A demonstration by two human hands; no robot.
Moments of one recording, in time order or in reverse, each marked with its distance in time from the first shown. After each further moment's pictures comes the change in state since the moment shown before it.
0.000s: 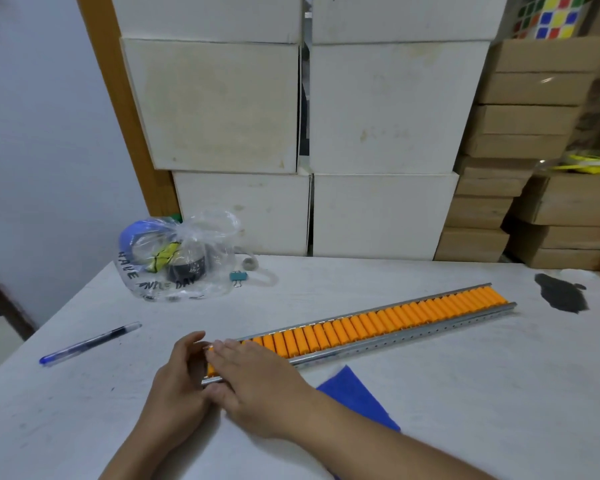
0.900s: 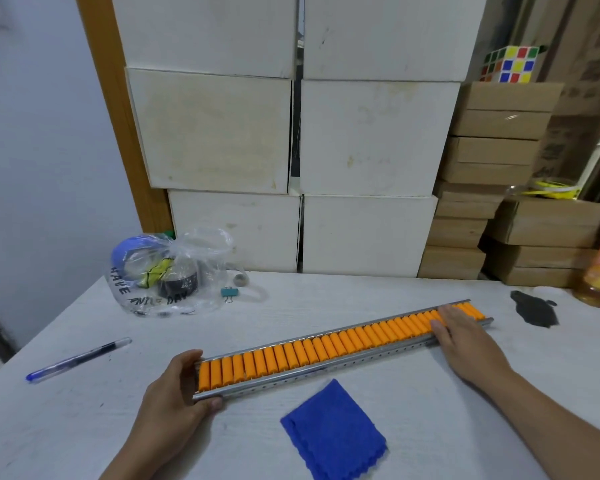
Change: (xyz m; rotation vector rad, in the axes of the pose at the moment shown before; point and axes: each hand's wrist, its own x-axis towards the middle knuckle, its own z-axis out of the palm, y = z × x) left_hand -0.001 0.004 0.000 0.092 0.016 0.026; right_hand -0.178 0.237 -0.098 -0.178 0.284 0.853
